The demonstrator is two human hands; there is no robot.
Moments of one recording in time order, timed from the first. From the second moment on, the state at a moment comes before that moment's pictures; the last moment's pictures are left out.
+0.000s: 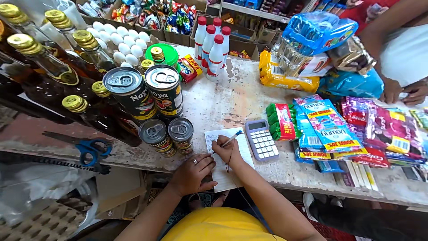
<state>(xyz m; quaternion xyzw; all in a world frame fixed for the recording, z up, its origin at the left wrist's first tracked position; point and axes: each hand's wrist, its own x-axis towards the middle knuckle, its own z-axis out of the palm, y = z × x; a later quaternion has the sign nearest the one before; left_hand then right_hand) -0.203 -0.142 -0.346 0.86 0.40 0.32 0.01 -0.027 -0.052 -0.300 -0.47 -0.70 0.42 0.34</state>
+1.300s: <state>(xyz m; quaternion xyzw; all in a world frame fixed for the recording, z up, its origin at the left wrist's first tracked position) -0.201 -0.140 -0.334 0.90 0.39 0.20 0.05 -0.017 -0.049 -0.294 -0.50 -0.71 0.41 0.28</state>
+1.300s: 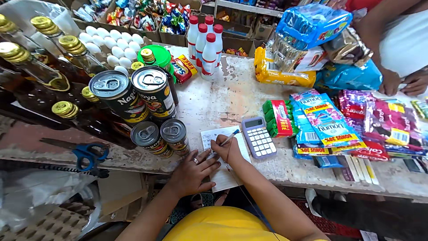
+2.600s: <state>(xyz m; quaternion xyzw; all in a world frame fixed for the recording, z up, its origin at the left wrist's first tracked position) -0.198 -0.139 -0.332 0.90 0.40 0.17 0.05 -0.003 -0.048 -0.291 -0.51 -0.70 0.41 0.29</state>
